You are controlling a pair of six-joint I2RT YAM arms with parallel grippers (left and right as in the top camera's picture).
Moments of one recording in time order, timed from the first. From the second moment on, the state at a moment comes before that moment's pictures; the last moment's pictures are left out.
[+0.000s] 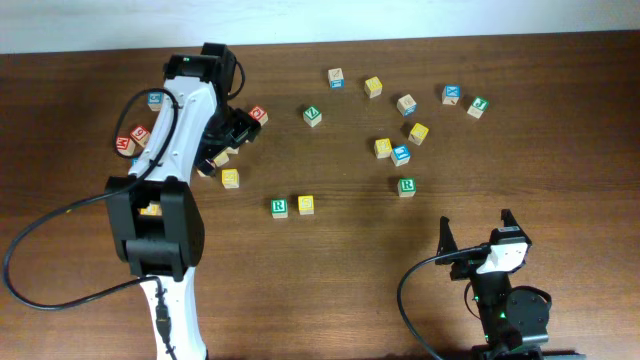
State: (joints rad) left arm -0.14 2.25 2.03 -1.38 -0.02 -0.92; right arm 0.05 0.02 0.01 -0.07 -0.02 0.03
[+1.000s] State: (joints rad) left arm -0.14 2.25 1.74 -1.06 -0.10 -1.06; right arm 0.05 0.02 0.01 -0.07 -0.02 0.03
